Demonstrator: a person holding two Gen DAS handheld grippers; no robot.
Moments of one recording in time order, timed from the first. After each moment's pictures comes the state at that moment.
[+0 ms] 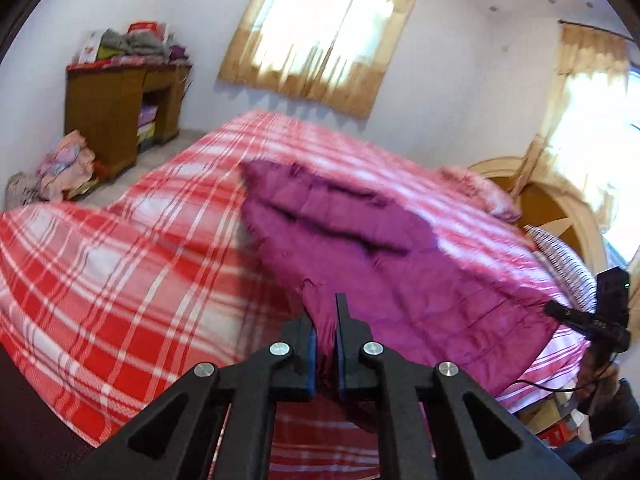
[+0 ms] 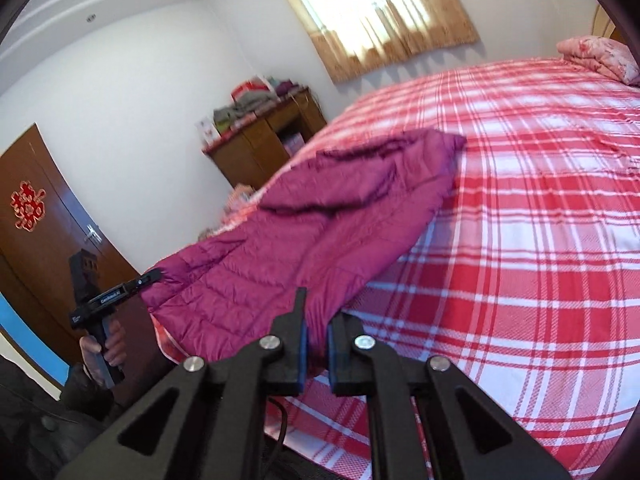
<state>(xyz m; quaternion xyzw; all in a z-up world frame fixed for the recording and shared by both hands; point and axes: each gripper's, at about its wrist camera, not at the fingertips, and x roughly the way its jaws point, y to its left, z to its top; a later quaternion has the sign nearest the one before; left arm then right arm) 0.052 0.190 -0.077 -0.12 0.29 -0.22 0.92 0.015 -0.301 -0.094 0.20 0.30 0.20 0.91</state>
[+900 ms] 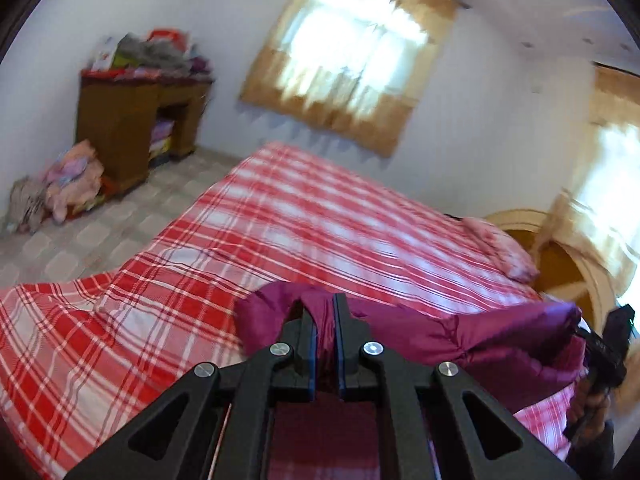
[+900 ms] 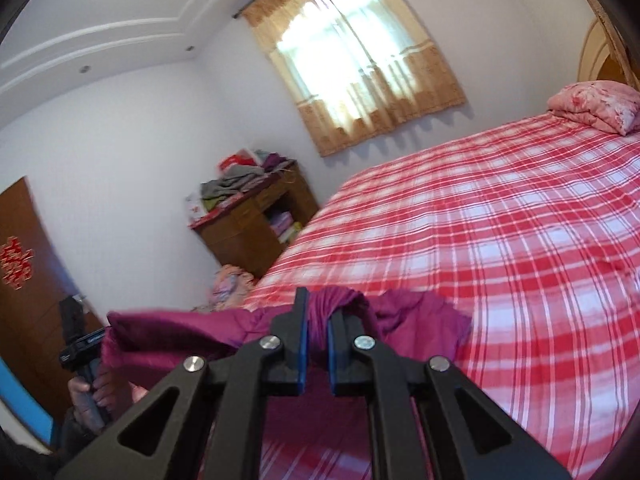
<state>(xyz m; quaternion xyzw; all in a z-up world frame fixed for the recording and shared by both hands) 0.236 0.182 0.001 -0.17 0.28 -0.16 0.93 0.168 -0.359 0.005 0.22 0.20 0.14 0.94</state>
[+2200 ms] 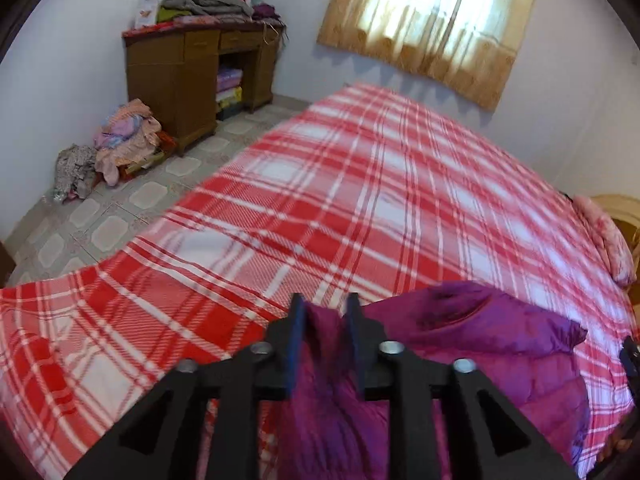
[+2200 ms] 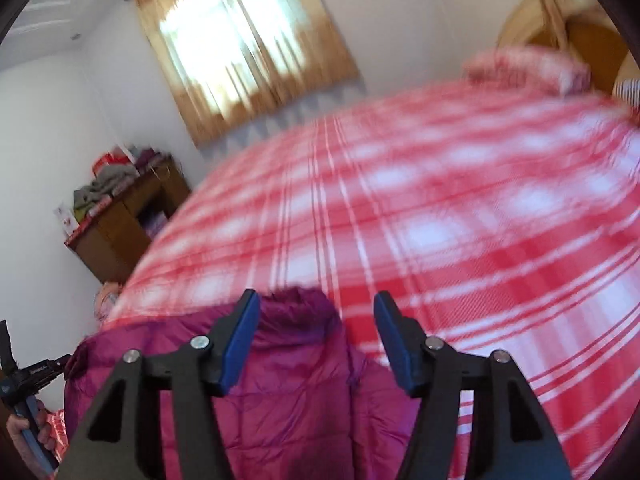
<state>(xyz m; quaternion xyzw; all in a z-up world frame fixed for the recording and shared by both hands) 0.409 0.149 -0.102 -0.12 0.38 0.00 0.92 0.322 -0.374 -0.095 0.21 0.26 -0.07 0.94</state>
